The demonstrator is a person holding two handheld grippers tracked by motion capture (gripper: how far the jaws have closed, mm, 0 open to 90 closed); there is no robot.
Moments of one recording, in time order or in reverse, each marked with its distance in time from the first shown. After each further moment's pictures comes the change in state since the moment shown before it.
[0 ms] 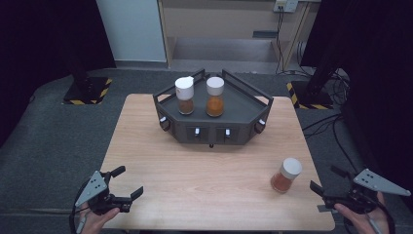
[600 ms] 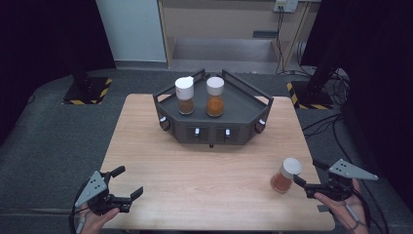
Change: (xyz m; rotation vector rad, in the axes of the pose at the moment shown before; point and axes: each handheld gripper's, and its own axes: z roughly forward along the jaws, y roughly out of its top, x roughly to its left) left arm 0.000 0.000 -0.001 -0.002 0.000 0.003; right arm -0.004 0.005 0.049 0.070 0.035 -0.019
